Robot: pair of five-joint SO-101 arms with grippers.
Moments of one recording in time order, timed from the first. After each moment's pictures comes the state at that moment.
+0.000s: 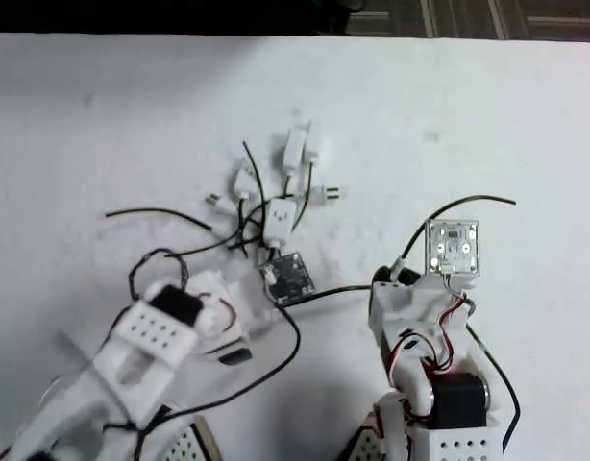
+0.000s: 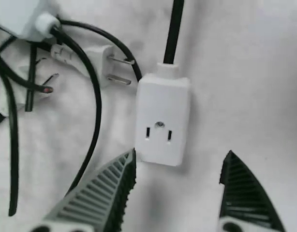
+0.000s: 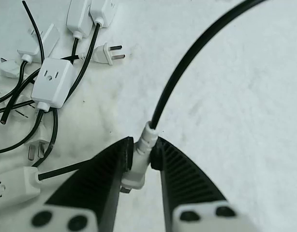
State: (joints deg) left arm 21.6 -41.9 68.6 58.2 -39.6; right arm -5.5 -90.9 70.5 70.4 -3.7
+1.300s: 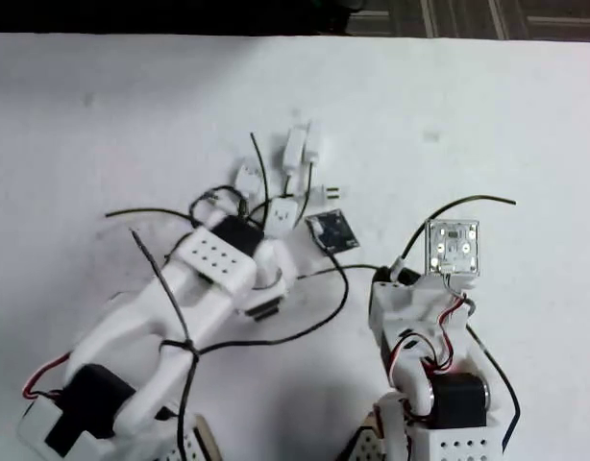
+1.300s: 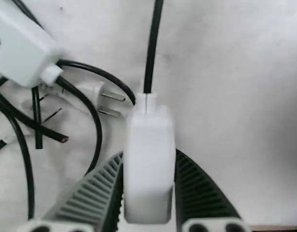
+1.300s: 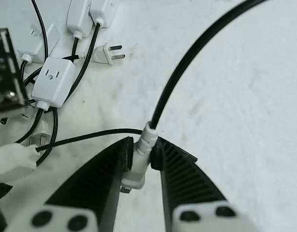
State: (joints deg) left arm 27.7 -11.9 35.6 73.4 -30.9; right arm -5.5 -90.9 70.5 70.4 -3.7
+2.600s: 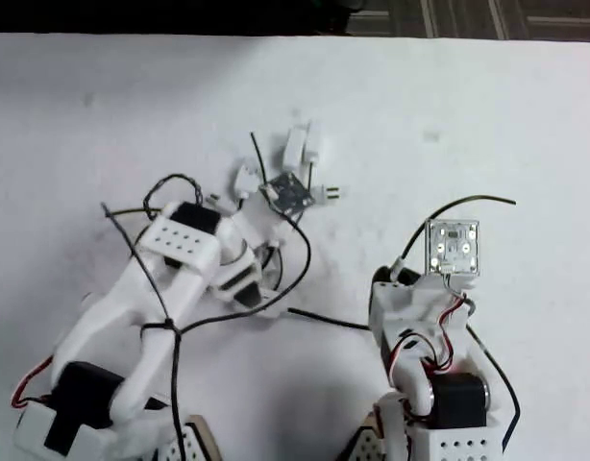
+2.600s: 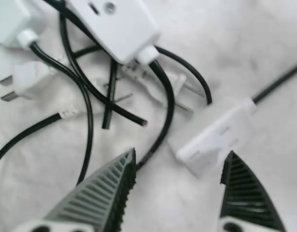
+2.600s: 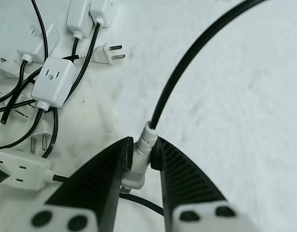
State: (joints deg) left arm 15.3 -11.5 37.5 65.3 -32.8; right arm -5.5 -90.9 70.5 70.4 -3.7
